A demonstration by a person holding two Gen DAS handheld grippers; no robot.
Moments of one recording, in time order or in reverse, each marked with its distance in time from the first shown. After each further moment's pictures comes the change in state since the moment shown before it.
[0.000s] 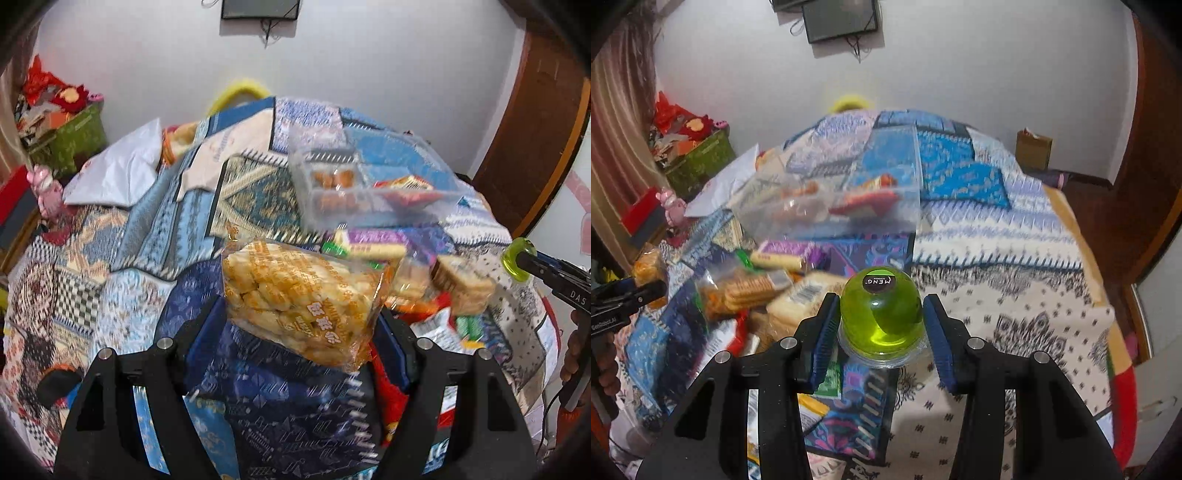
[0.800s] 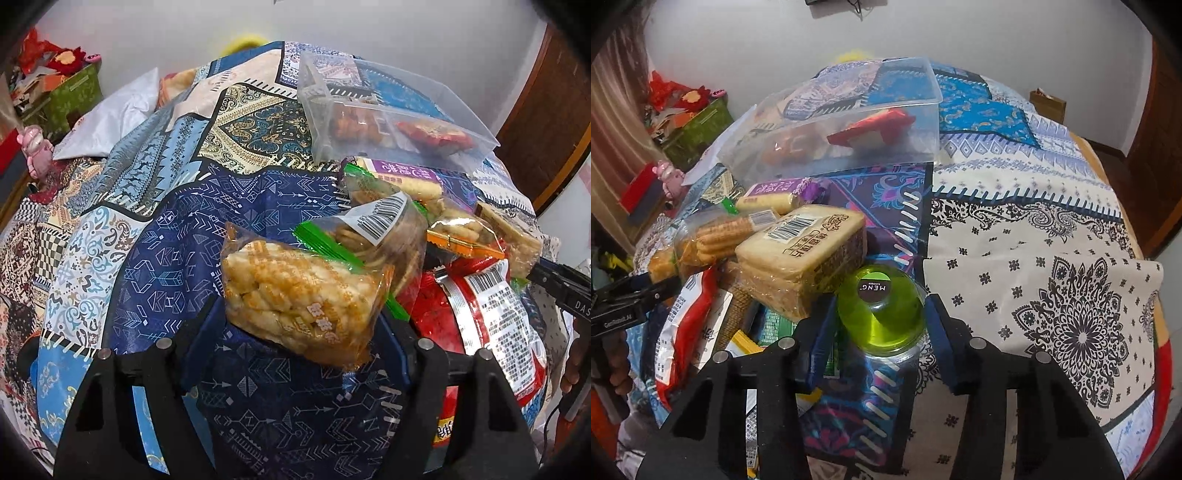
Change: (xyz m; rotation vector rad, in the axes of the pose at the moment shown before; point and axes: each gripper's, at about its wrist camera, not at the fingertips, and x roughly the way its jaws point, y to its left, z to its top) left arm 0.061 0.011 -0.045 -0.044 0.161 0.005; right arm 0.048 0.004 -0.036 0.005 0.164 0.029
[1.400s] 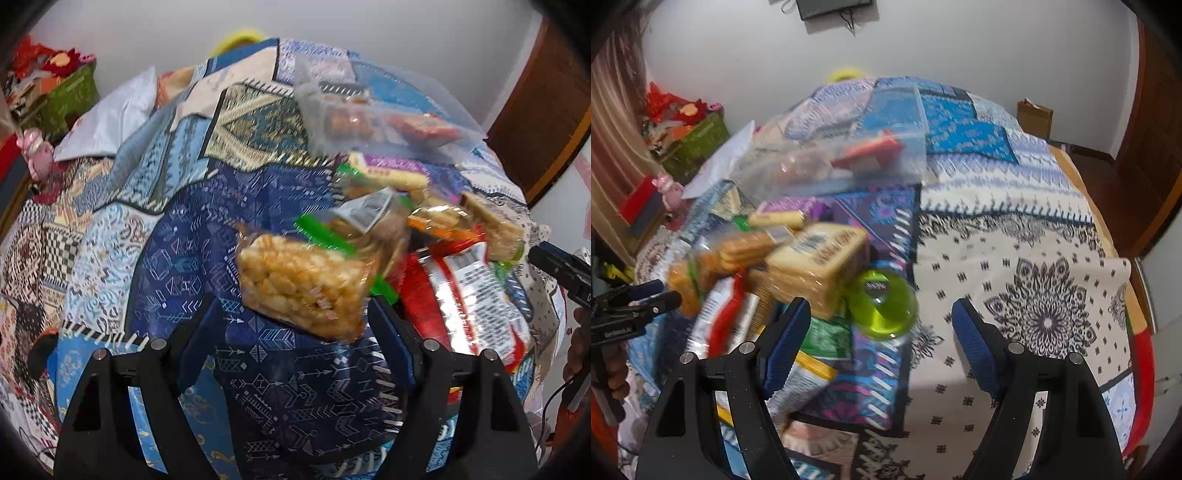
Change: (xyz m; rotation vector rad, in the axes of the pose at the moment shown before) left arm -0.018 0.002 -0.002 0.011 0.049 -0.002; right arm -0.029 0.001 -0.002 0.023 -0.038 -0.038
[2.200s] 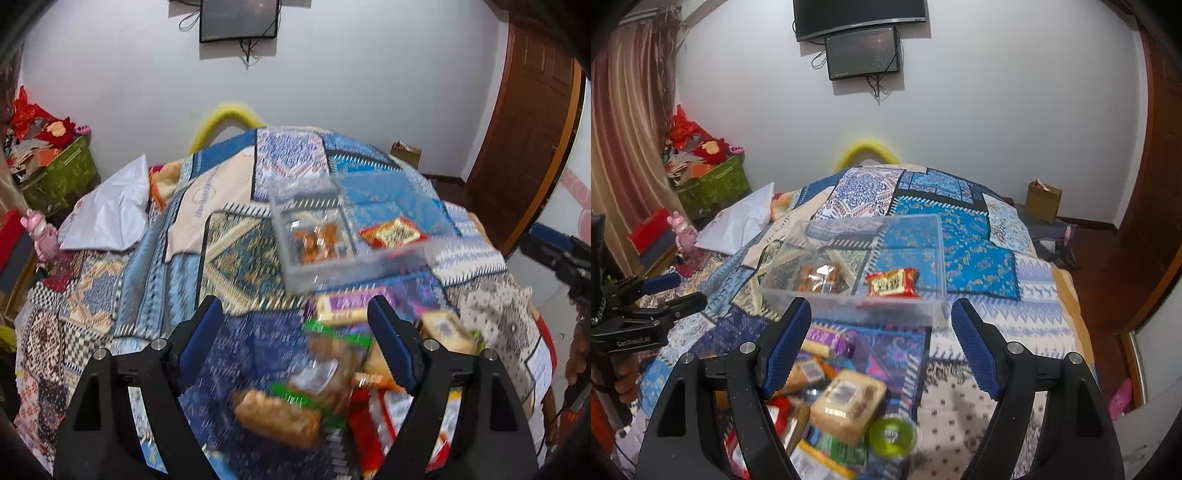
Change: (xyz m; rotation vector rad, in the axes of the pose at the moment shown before) left arm -0.065 -0.035 0.092 0.097 -0.236 0.012; right arm -0.051 0.026 0.097 -0.092 -0.240 0.027
